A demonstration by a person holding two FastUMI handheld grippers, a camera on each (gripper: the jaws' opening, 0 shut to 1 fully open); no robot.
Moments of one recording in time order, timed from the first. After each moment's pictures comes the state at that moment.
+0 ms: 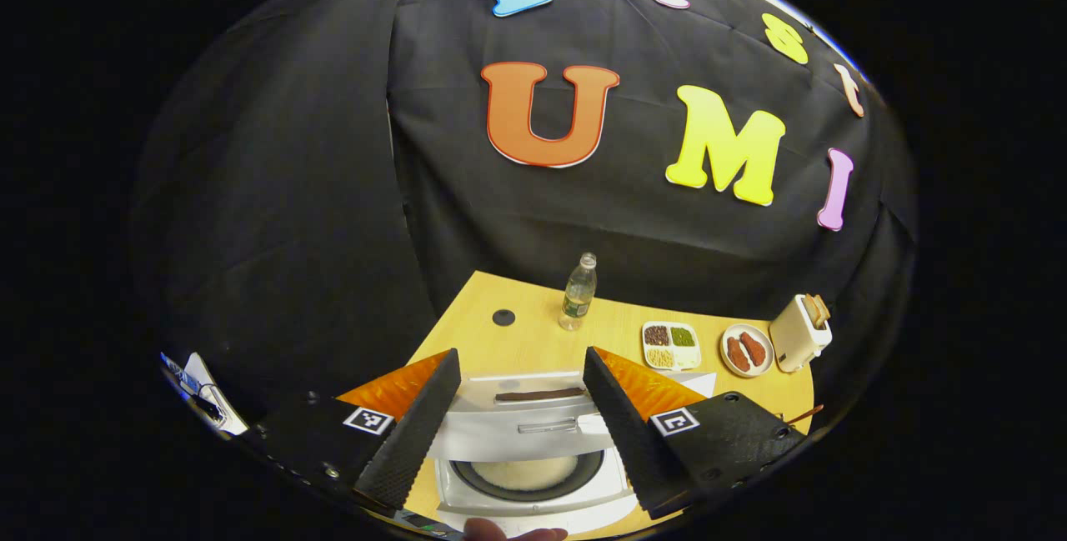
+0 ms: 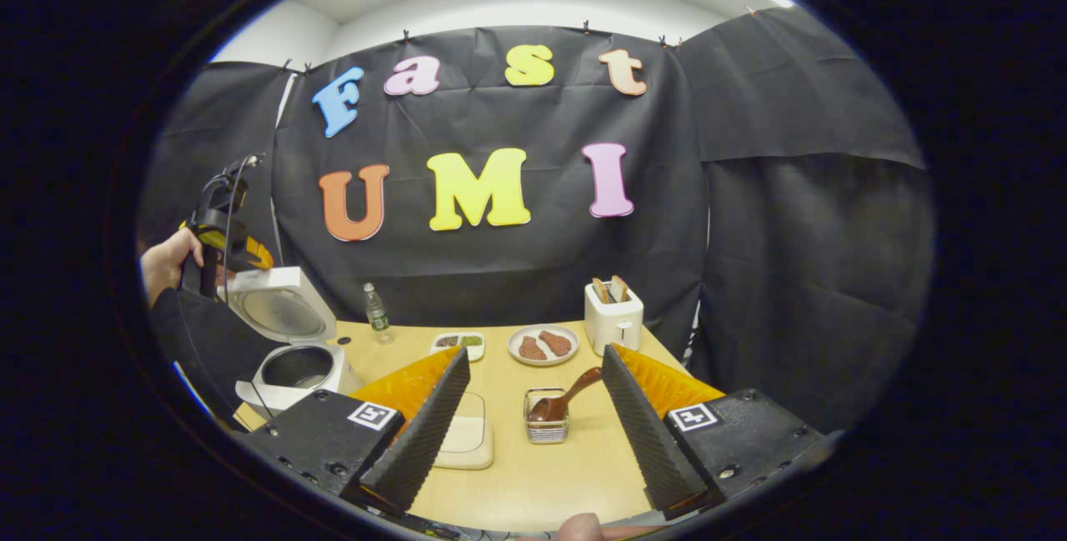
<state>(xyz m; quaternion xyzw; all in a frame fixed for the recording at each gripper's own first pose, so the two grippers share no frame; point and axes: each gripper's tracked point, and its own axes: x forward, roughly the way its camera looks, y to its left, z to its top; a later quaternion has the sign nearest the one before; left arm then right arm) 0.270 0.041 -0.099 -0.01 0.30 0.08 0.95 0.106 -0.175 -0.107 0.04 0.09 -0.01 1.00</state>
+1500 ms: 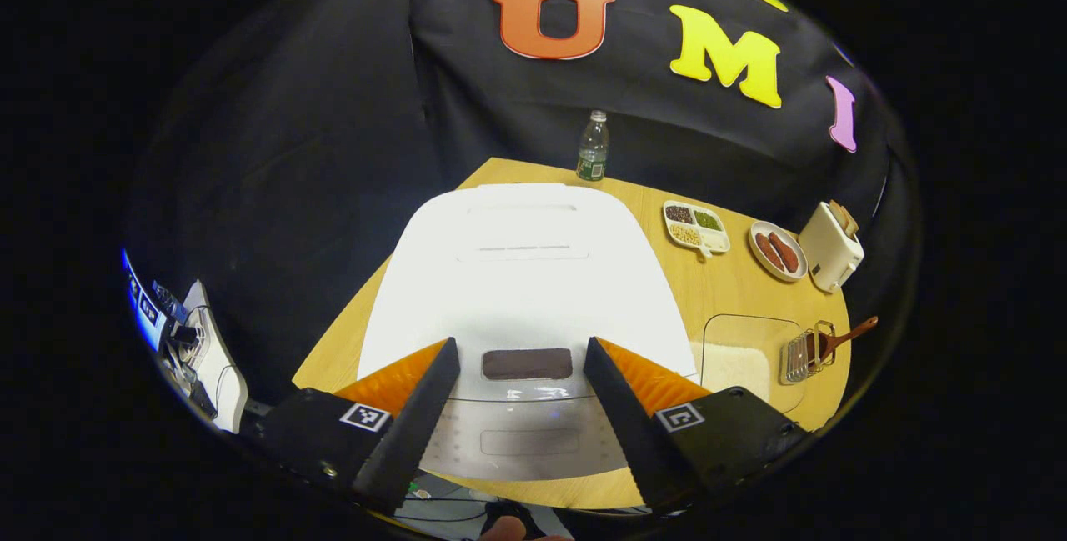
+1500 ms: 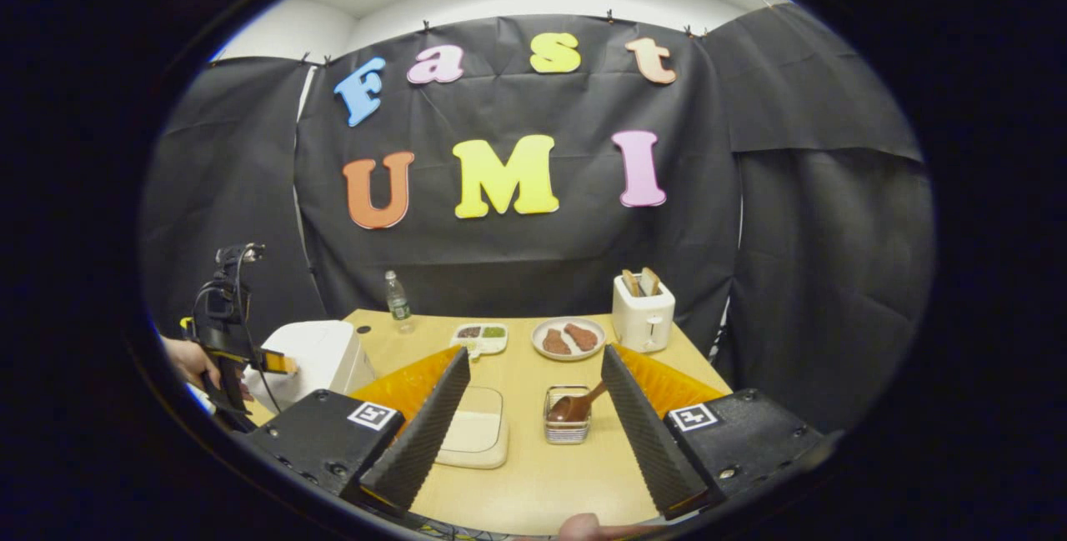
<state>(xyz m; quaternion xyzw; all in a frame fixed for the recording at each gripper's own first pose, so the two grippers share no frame) 0.158 0.012 -0.251 0.00 0.36 0.13 0.92 0.131 -0.155 -0.126 0.03 0.11 0.04 0.99</state>
